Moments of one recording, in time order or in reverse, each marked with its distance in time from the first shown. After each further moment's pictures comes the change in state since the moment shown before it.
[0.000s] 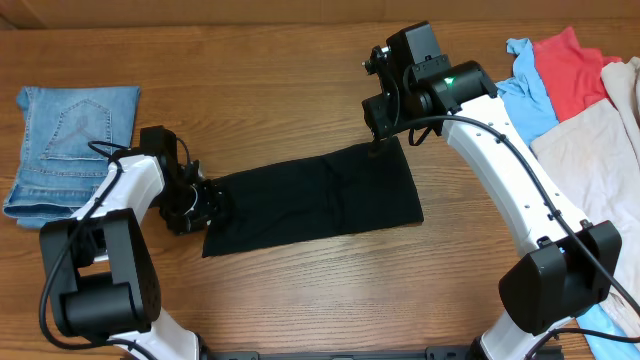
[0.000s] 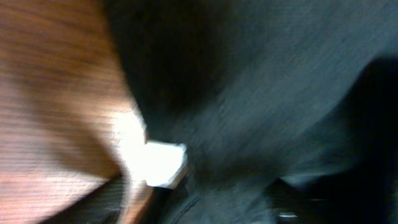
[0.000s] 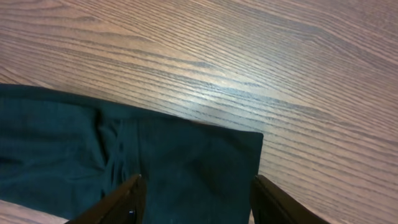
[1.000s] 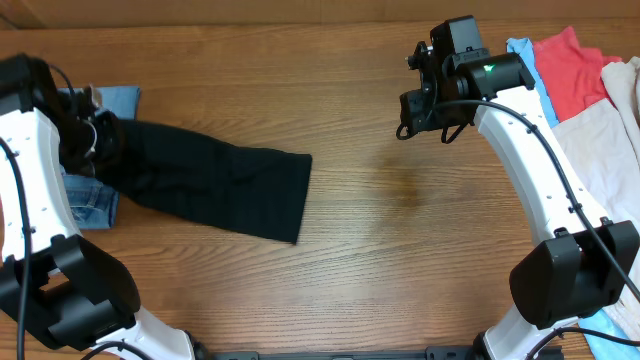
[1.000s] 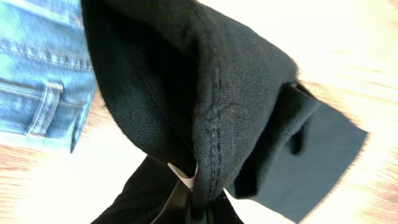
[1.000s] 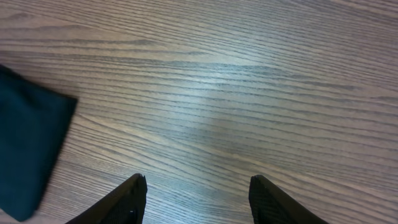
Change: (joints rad) left arm 0.267 0.010 0.695 -0.427 -0.055 0.129; right arm -0.144 0.000 0.000 -0.088 -0.003 0.026
